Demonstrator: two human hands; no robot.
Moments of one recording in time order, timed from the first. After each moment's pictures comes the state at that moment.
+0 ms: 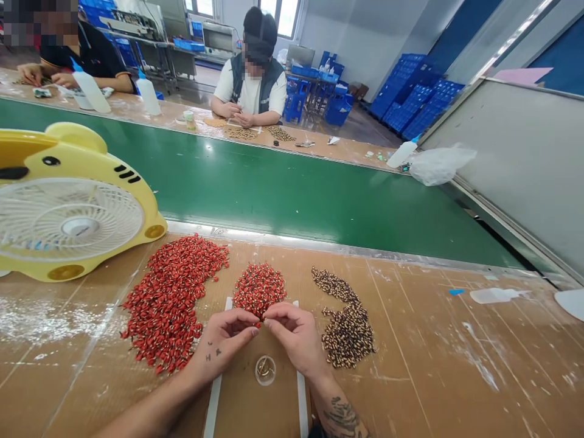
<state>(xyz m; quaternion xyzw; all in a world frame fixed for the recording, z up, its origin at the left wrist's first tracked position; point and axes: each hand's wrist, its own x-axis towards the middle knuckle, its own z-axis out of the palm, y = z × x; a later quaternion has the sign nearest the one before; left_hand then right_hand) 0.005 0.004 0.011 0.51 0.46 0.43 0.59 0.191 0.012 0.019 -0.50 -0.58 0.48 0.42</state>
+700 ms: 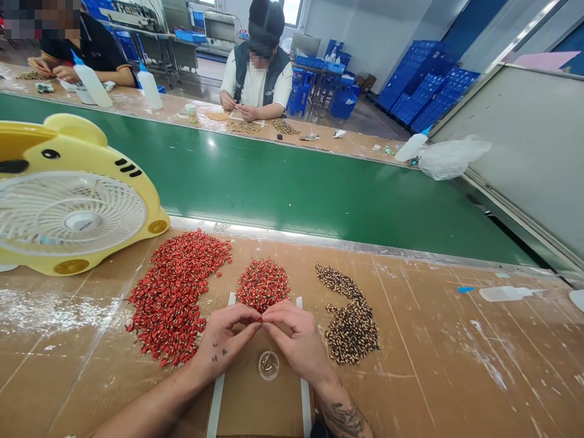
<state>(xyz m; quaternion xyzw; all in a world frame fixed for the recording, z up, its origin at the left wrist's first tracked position) 0.001 0.003 0.004 0.65 0.44 0.44 0.44 0.190 0.008 0.025 -0.45 -0.70 0.41 0.37</state>
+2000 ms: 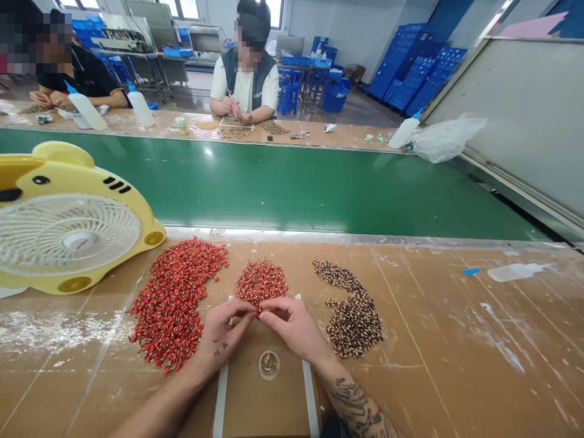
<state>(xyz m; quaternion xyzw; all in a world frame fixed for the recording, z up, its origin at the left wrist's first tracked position) 0.000 0.014 0.003 0.68 0.47 0.42 0.36 0.192 0.022 0.026 -0.53 -0.57 0.53 0.32</state>
